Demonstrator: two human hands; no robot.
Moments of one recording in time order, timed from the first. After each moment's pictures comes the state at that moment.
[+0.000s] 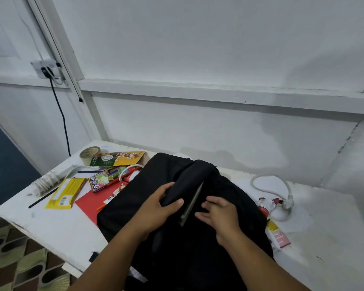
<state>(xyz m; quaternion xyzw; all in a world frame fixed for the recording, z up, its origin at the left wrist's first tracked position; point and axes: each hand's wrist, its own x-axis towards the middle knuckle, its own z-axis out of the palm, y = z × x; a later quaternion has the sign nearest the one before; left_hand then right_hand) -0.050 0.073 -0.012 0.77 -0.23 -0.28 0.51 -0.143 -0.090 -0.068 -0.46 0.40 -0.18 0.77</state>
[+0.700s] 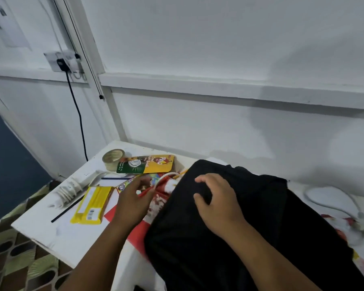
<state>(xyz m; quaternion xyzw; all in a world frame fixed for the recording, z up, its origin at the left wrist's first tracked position) 0.129 0.180 -0.046 0.85 -0.20 -0.03 0.48 -0.016 -0.003 -0.024 -0.89 0.16 -0.25 0.34</state>
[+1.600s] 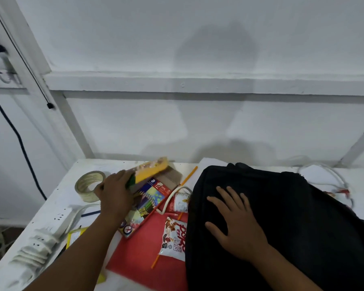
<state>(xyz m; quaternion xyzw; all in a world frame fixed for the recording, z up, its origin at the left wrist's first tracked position) 0.340 0.169 -0.101 0.89 -0.38 0.08 0.25 0.024 0.019 -0.095 -0.95 0.28 -0.09 0.10</state>
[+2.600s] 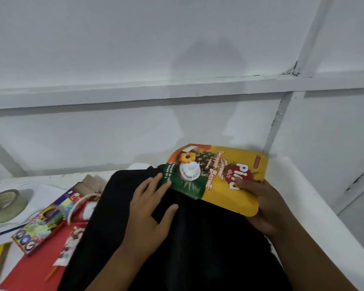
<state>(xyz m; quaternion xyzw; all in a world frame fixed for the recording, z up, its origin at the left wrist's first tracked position) 0.009 0.037 -0.050 0.69 -0.55 0.03 0.46 -0.201 -0.108 0.021 -0.36 0.30 -0.34 0.81</state>
